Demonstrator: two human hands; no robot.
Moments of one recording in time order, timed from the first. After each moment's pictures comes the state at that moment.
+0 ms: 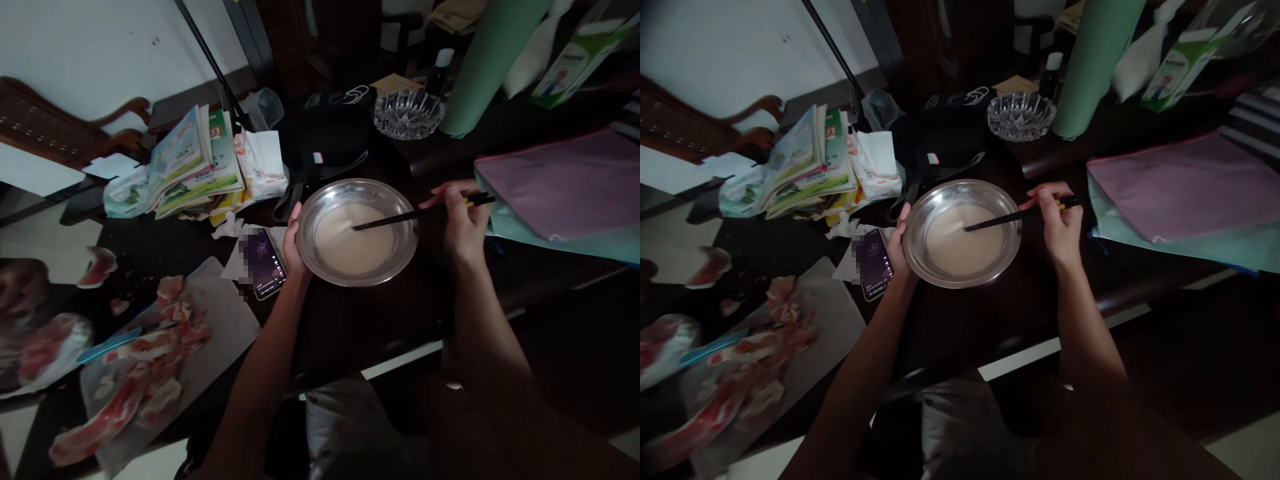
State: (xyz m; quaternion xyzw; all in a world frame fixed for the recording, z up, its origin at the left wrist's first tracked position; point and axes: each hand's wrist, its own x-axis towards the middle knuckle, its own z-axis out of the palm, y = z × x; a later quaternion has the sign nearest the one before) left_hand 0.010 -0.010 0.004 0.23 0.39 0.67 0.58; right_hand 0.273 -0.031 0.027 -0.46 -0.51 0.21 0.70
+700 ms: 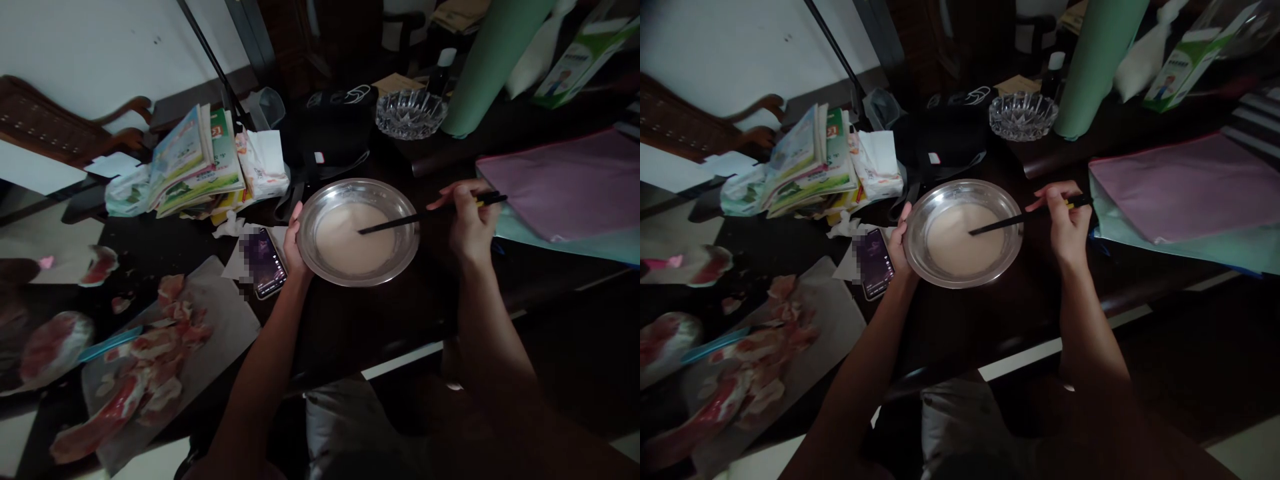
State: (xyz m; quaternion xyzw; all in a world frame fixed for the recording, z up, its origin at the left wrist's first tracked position) left_hand 0.010 -0.010 0.004 0.22 0.39 0.68 0.58; right_hand 0.276 -0.029 0.026 -0.44 -0.50 0.21 0.72
